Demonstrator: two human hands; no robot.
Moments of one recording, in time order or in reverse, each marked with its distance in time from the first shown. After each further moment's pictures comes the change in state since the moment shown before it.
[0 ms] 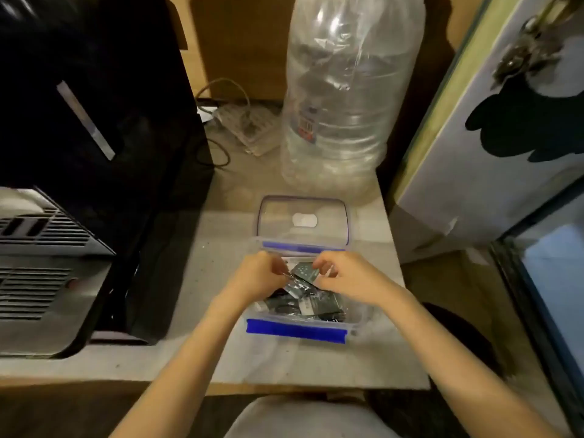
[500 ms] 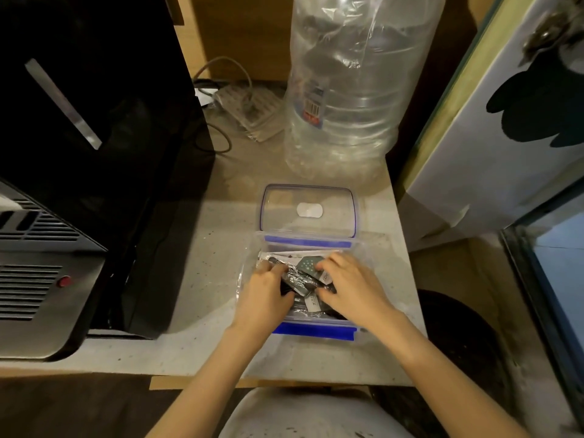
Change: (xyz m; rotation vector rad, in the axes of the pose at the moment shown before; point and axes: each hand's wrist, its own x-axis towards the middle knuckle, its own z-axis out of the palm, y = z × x) left_hand -0.016 -0.012 0.042 0.027 0.245 0.026; right_hand 0.001 0.012 0.035 -0.372 0.196 -0.098
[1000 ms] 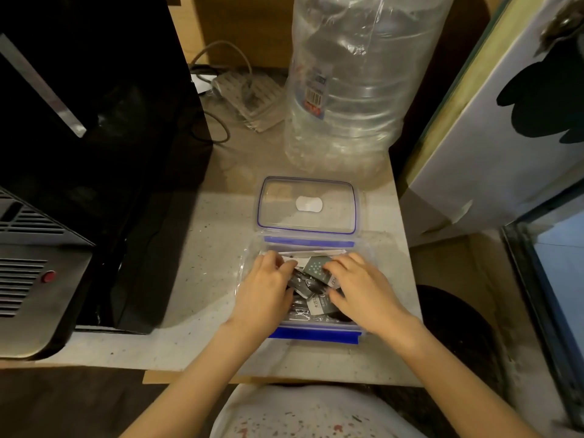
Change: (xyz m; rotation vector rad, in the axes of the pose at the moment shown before) left_hand -0.001 0.001 0.002 0.179 0.031 0.196; right_hand -0.012 0.010 -0.006 -0.060 0.001 -0.057
